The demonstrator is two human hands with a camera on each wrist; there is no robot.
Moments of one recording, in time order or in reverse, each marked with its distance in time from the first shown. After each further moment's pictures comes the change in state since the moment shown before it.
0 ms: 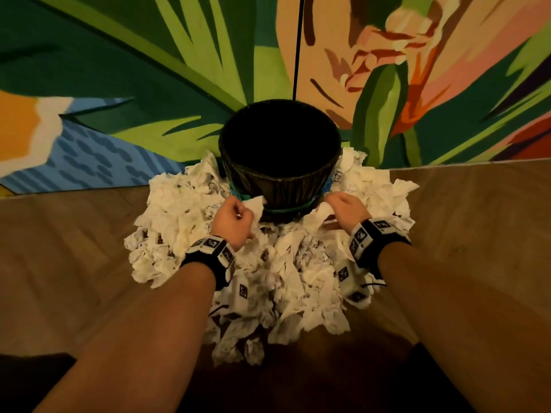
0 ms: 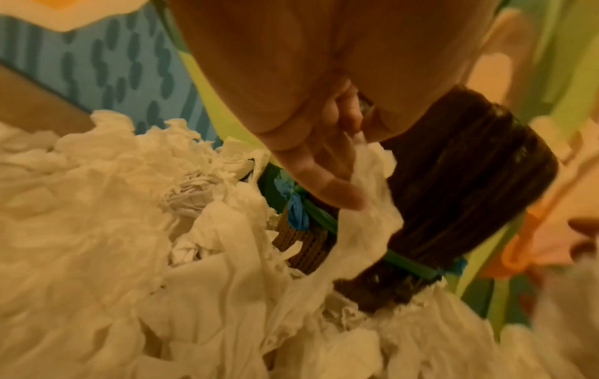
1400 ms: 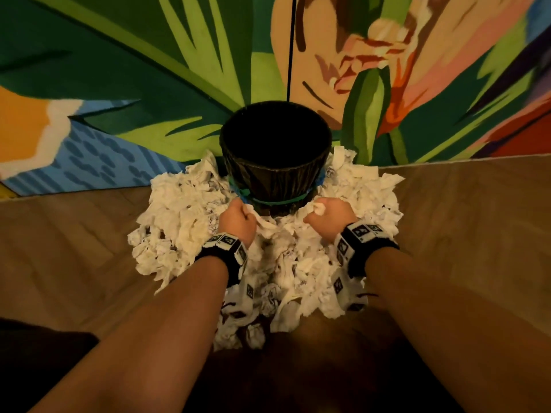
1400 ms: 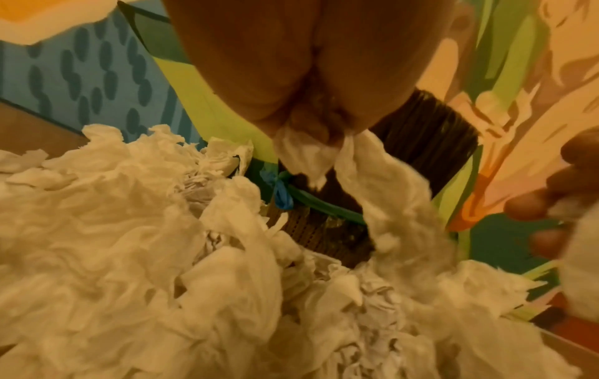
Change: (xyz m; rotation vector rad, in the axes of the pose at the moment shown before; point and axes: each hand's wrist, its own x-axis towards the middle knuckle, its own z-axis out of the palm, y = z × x) left_hand -0.034 0.010 0.005 0.275 0.065 0.010; right_hand -0.082 -0.020 0.017 -0.651 0.006 -0.217
